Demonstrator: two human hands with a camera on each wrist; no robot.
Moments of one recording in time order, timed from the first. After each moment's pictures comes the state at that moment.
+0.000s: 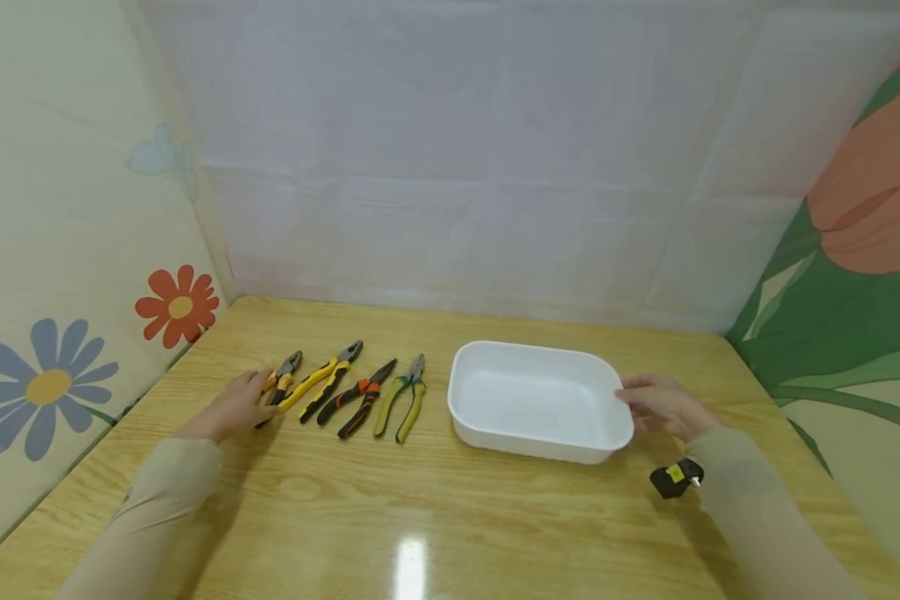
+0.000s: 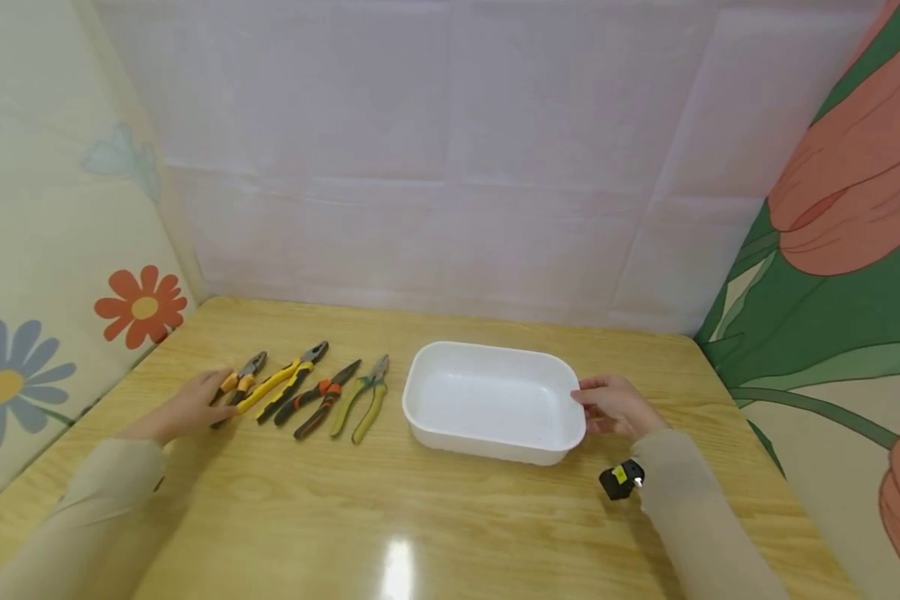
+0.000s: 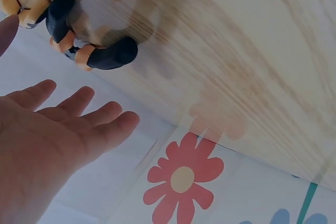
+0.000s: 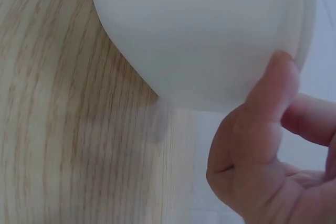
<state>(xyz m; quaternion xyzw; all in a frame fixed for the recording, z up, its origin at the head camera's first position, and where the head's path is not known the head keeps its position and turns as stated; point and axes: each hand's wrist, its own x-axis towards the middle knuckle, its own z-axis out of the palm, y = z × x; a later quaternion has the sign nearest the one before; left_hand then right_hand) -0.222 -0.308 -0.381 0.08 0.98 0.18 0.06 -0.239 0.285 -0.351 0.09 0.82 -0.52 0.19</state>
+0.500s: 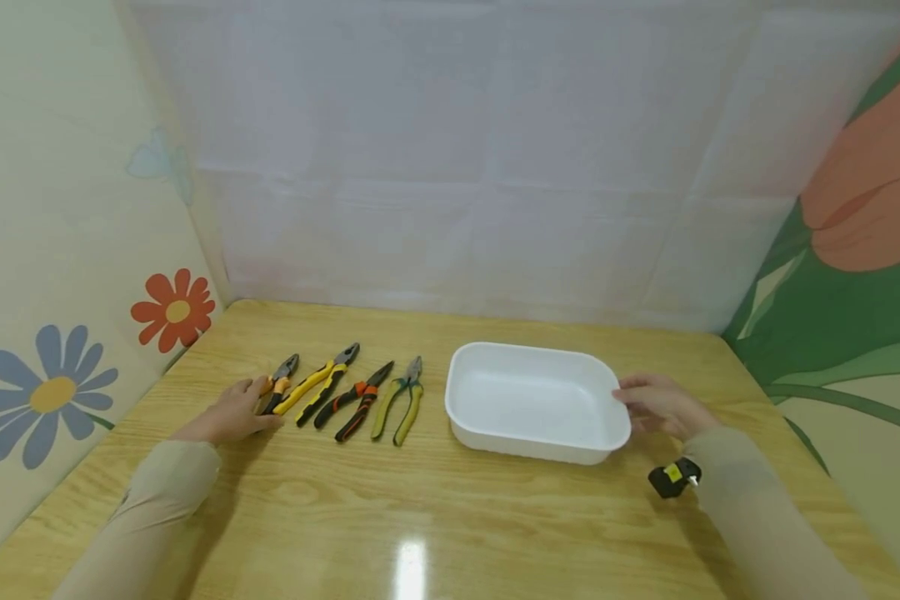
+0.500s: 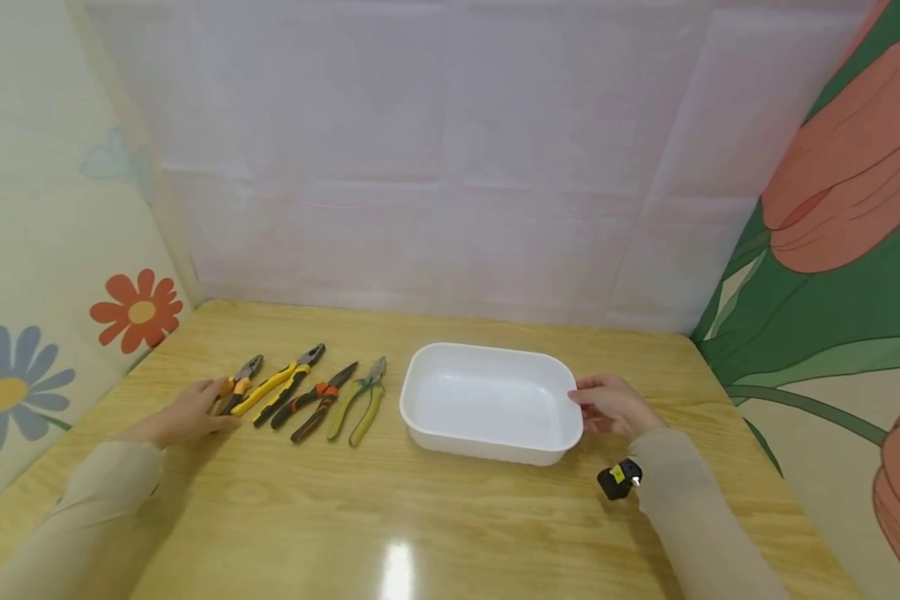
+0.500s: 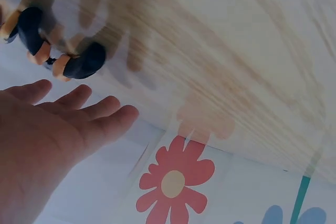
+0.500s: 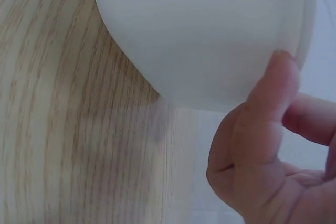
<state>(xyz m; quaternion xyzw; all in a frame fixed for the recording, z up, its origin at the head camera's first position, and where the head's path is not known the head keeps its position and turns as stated) -0.223 -0.313 -0.386 0.07 0.98 0.16 0.11 -0.240 0.287 -0.354 0.08 0.81 -0.55 0.19</state>
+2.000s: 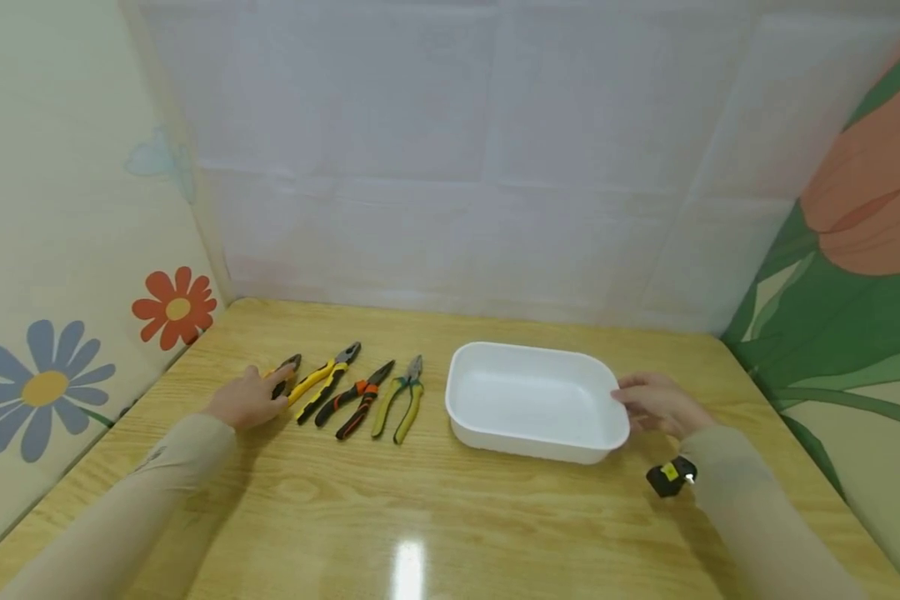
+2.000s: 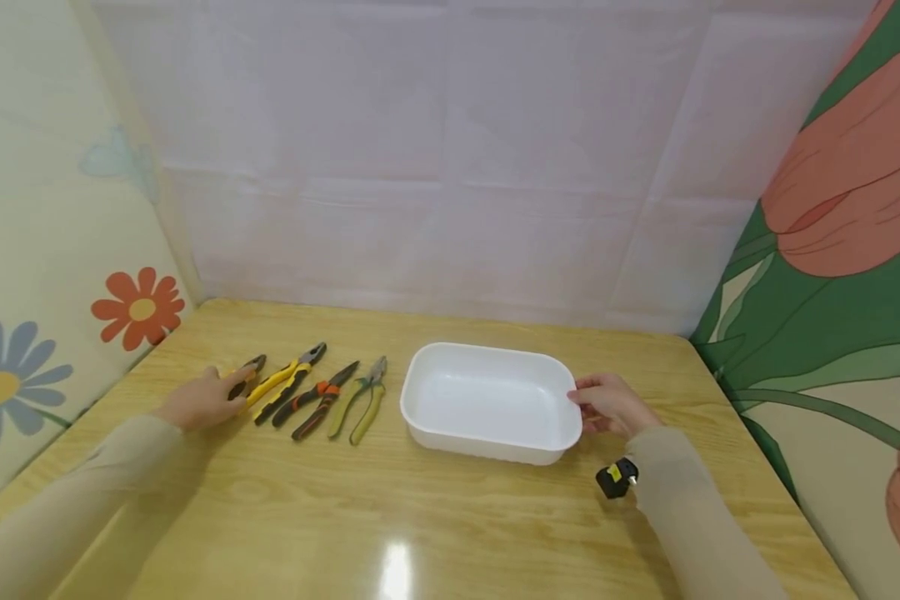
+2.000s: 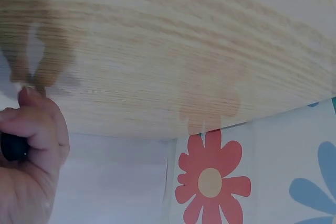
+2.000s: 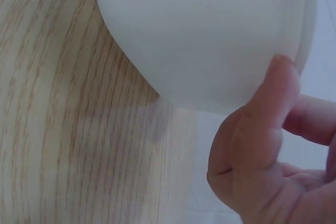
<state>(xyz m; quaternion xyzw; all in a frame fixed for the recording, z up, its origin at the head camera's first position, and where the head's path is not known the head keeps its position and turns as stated) -0.243 -0.303 -0.387 0.08 0.99 0.08 0.08 -0.239 0.283 -0.351 0.08 0.84 -0.51 0.19</state>
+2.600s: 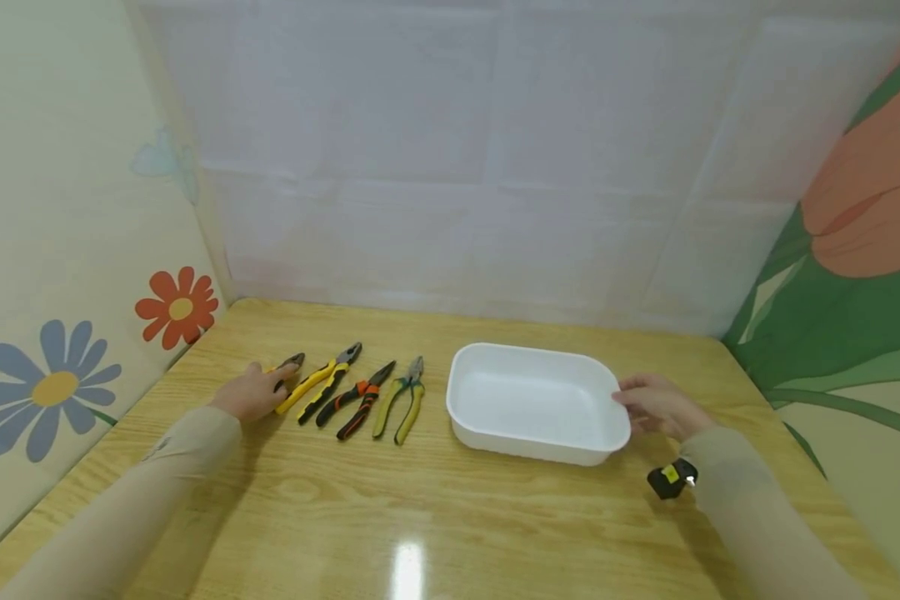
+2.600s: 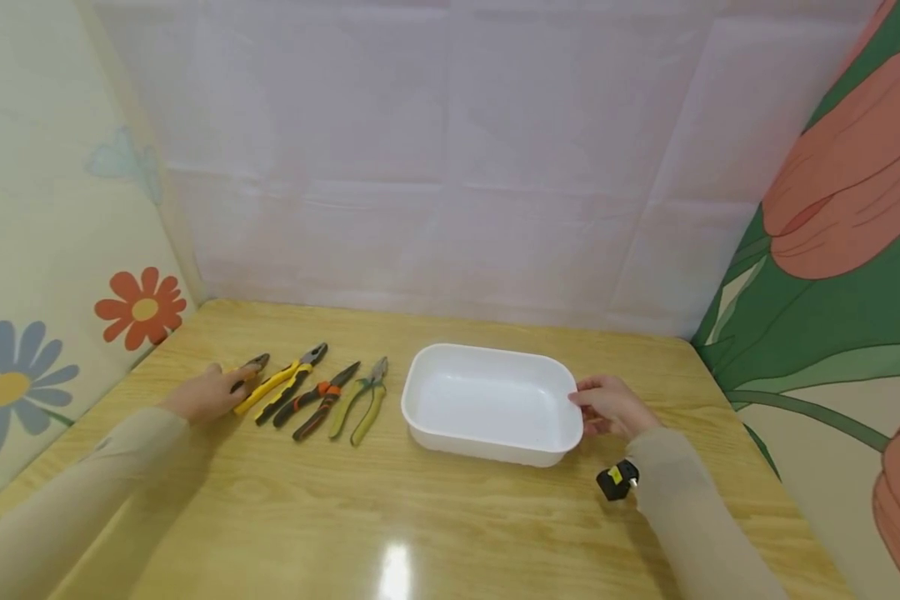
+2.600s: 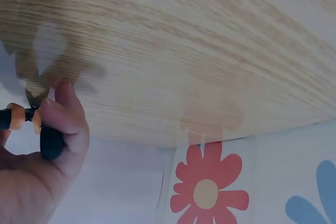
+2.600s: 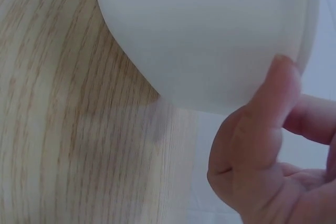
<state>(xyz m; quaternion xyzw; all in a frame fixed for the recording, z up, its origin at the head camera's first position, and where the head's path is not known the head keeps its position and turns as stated) -0.248 -0.301 -0.383 0.07 0.99 0.08 0.09 -0.238 0.282 -0.349 0.08 0.83 -0.52 0.19</state>
